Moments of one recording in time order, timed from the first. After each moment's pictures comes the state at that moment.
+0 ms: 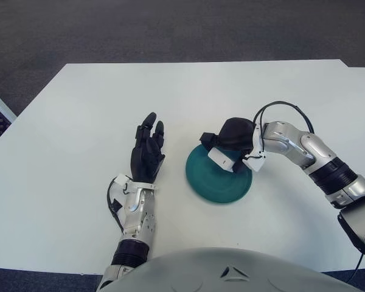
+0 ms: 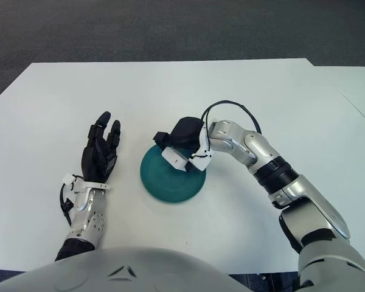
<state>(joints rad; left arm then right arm) 0.11 -0.12 -0.08 0.28 -0.48 -0.59 -0.28 -0.57 -0.63 0.58 0.09 -0.74 -0.62 0.57</state>
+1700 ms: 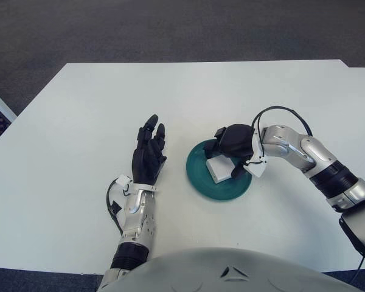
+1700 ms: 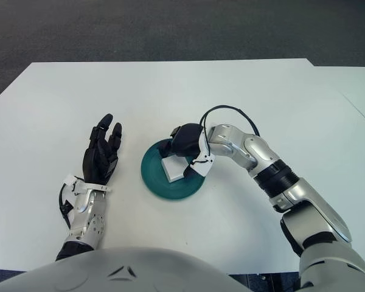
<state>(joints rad) 0.13 -0.12 -0.09 0.26 -0.43 -0.57 -0.25 -0.53 -0.65 0.58 0.02 -0.76 -0.62 0.68</state>
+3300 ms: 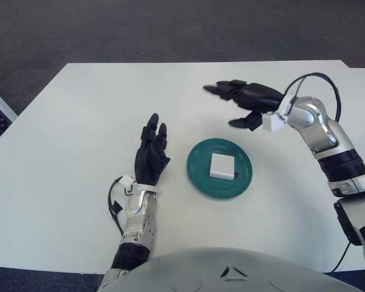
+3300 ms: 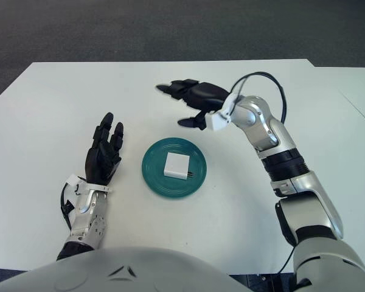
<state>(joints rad) 0.12 -0.11 -0.08 0.27 -0.45 -0.59 -0.29 -0.56 -0.52 0.17 0.28 -0.25 -0.36 0.52</state>
